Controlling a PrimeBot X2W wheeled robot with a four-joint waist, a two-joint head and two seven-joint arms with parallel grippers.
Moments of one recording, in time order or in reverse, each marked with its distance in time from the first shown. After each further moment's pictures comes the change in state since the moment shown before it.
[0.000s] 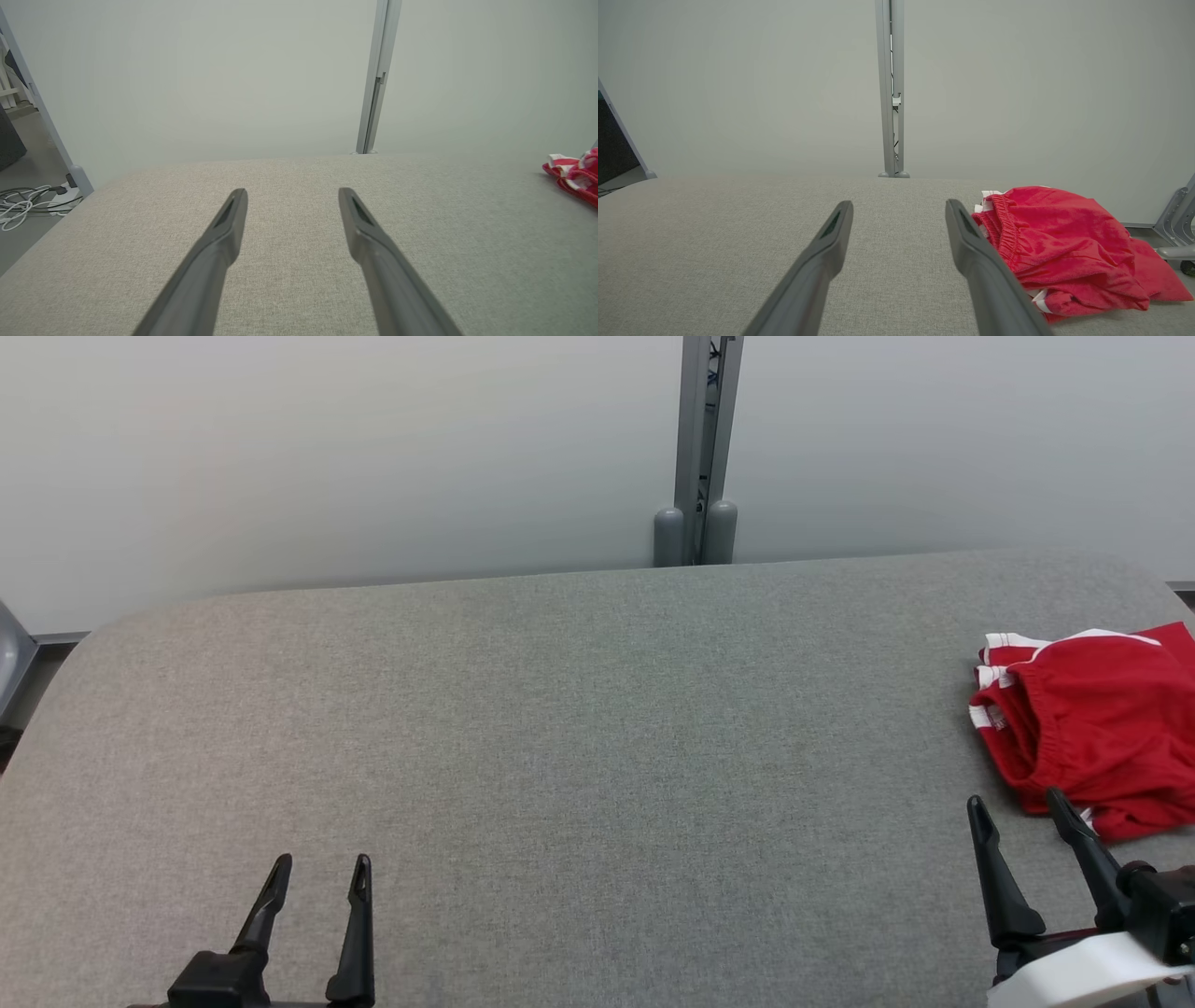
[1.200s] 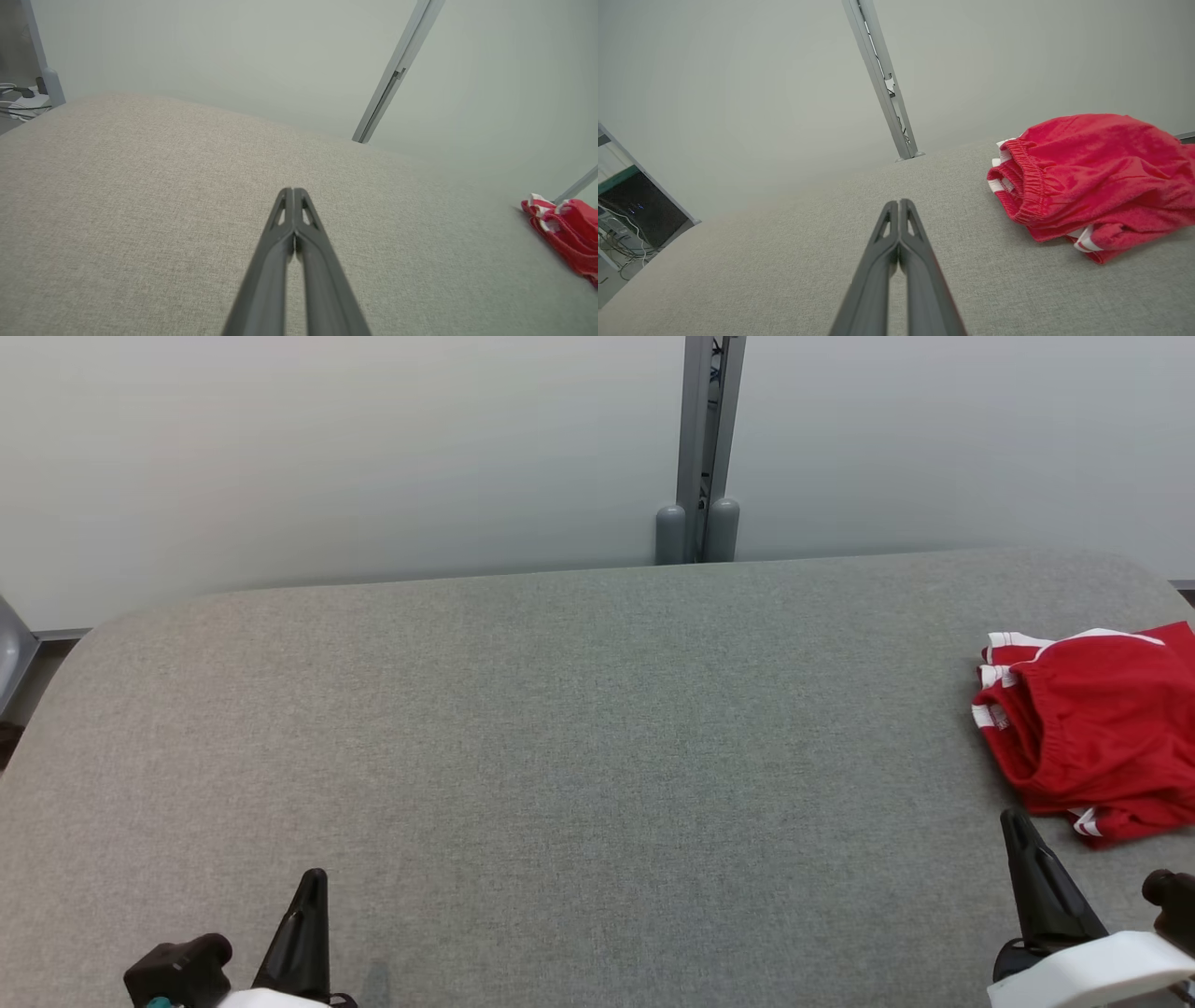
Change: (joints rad) left arm -0.013 -0.038 0.040 0.063 -0.235 -0.057 0.048; right arm -0.004 0.022 -0.005 0.066 0.264 0.000 0.014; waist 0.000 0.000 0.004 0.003
